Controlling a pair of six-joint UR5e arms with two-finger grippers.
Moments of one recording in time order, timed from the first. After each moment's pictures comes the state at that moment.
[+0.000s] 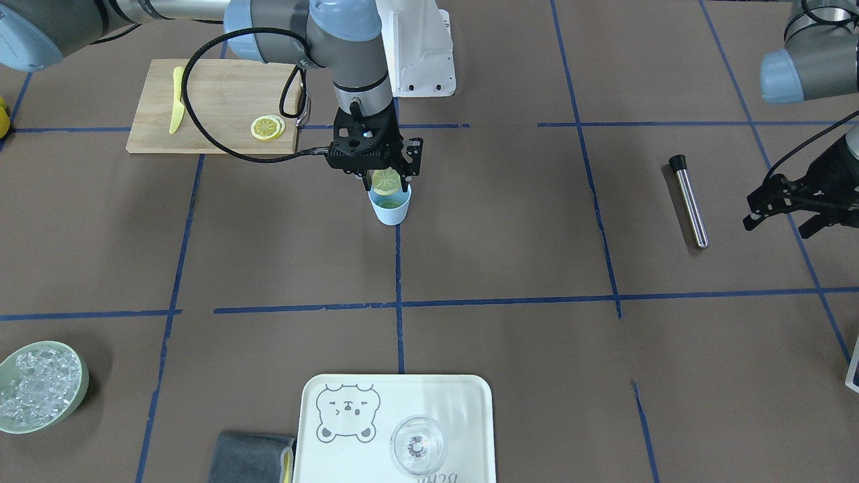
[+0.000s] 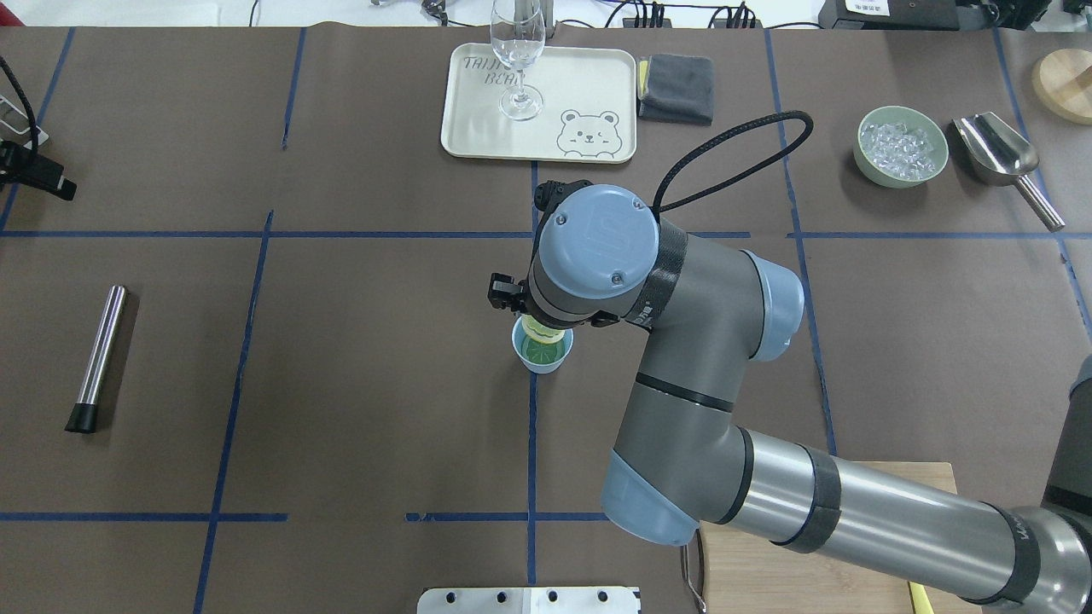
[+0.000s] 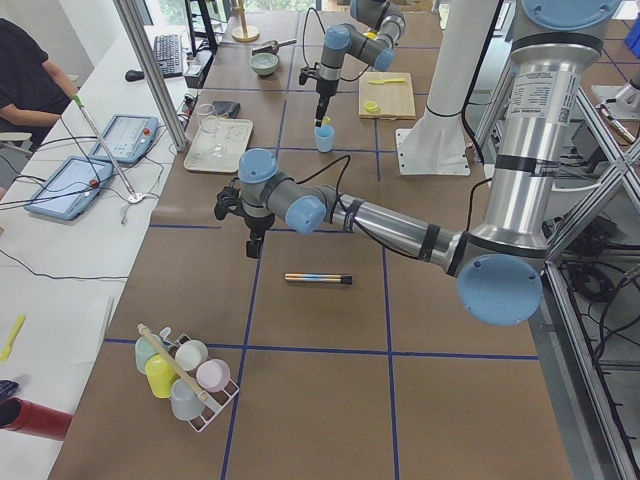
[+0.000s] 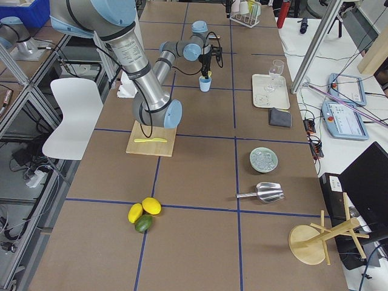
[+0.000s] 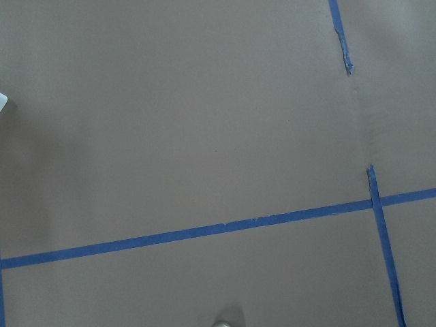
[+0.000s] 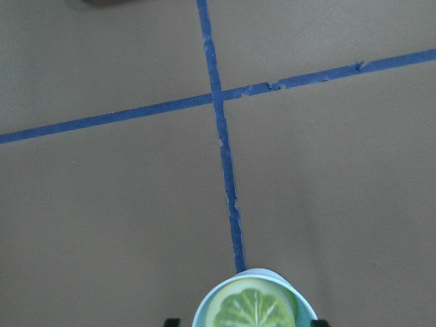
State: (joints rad) left arm -1.23 -1.70 -1.72 -1.85 -2.29 -0.47; right arm 0.47 -0.83 1.72 -1.56 1.74 1.44
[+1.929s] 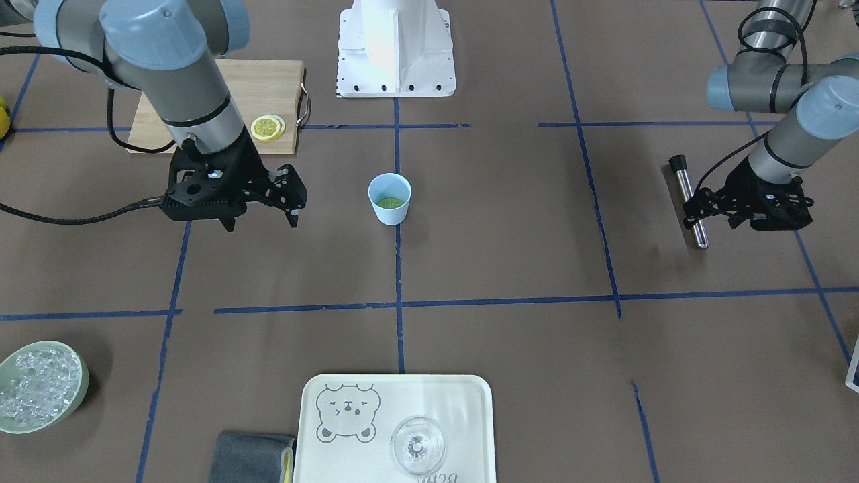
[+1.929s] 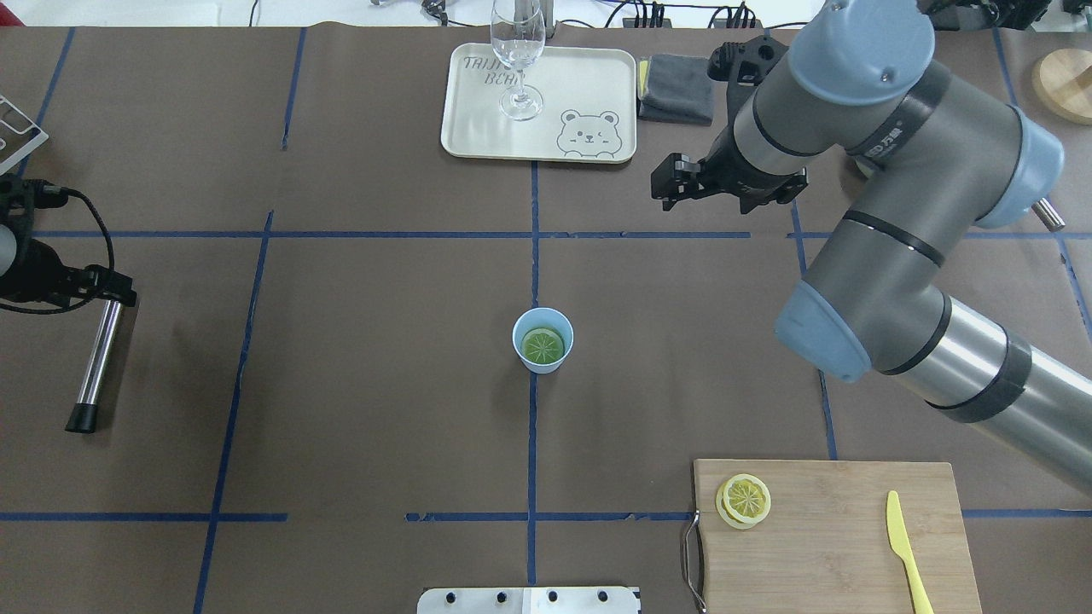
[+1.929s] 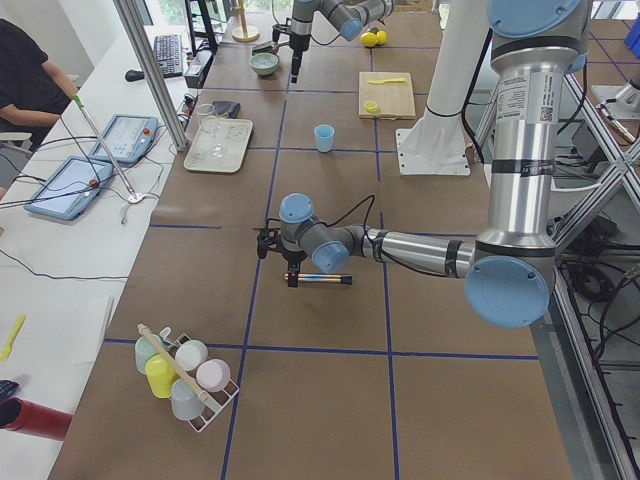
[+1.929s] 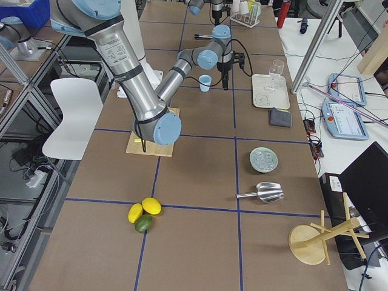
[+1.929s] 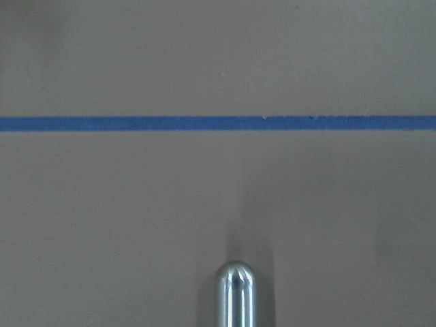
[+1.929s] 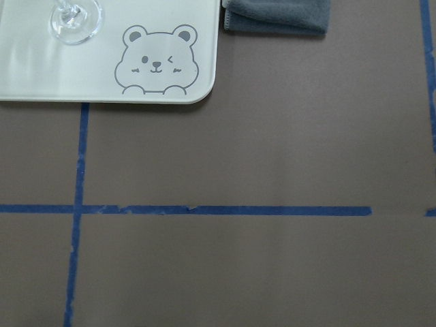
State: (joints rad) left arm -0.95 -1.57 -1.59 -2.18 -2.12 -0.86; right arm 0.81 -1.03 1.85 -1.60 1.99 1.02
